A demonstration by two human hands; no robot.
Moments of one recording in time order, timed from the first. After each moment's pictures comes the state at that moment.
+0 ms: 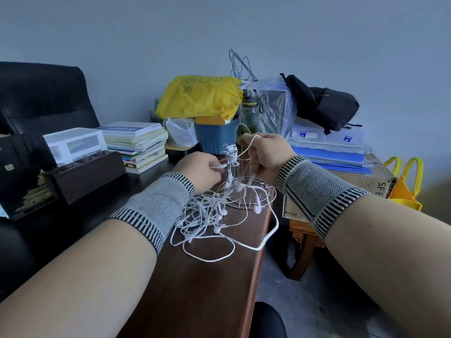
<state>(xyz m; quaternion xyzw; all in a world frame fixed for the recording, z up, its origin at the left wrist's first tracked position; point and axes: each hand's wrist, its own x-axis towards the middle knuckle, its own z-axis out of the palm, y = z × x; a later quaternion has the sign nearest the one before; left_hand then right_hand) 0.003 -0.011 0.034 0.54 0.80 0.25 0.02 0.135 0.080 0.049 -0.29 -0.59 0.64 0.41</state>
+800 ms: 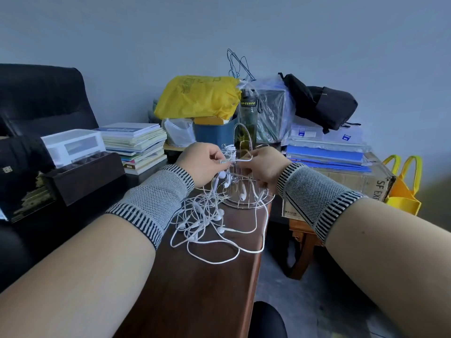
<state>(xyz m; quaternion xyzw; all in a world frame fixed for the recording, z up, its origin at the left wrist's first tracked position) 0.010 -0.008 0.046 0.57 0.75 0.35 0.03 0.140 0.091 0.034 -0.39 -0.76 0.46 0.26</state>
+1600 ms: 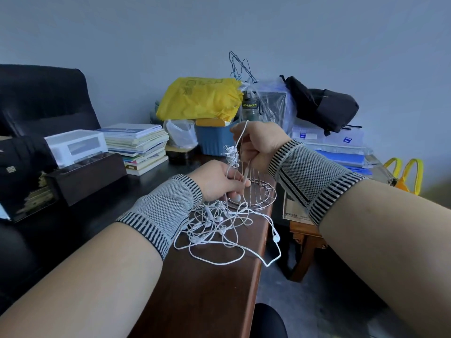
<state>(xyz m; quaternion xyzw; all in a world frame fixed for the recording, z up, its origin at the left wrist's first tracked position) 0.029 -0.014 0.033 0.56 0.70 0.36 0.27 0.123 0.073 0.081 -0.28 -0.53 0.71 0.38</state>
